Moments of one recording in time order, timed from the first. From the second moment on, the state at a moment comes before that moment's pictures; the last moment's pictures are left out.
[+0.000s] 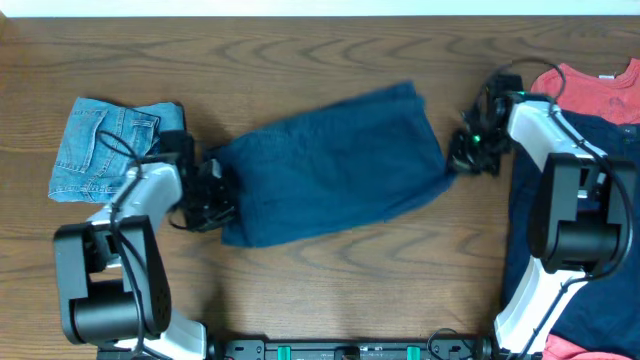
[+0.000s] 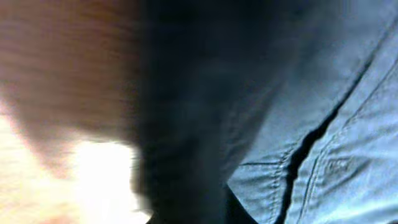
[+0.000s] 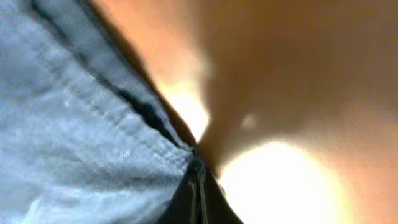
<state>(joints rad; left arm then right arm) 0.13 1.73 0.93 -0.81 0.38 -0.26 -0.07 2.07 1.39 -1.00 -0.30 0.24</state>
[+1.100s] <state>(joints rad) -0.04 1.66 1.05 -0.88 0.34 -0.14 0.05 2.03 1.37 -0.44 -0.41 0.15</state>
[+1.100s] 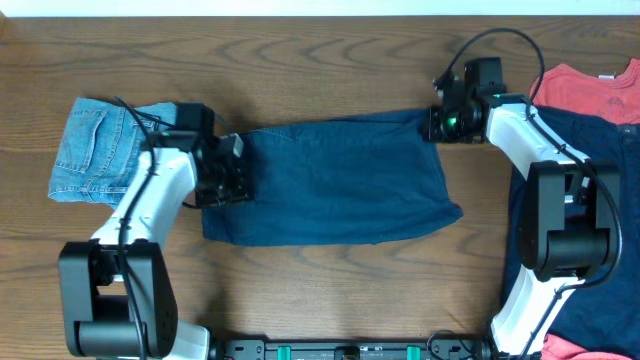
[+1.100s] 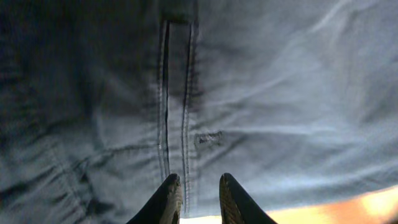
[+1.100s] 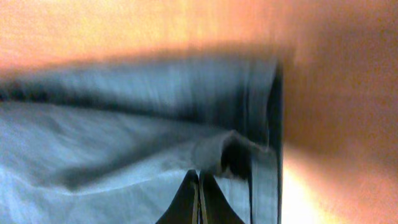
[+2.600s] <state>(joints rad) -0.05 1.66 0.98 -0.67 0.36 -0.15 -0.01 2.03 1.37 -0.32 -0.40 0.21</state>
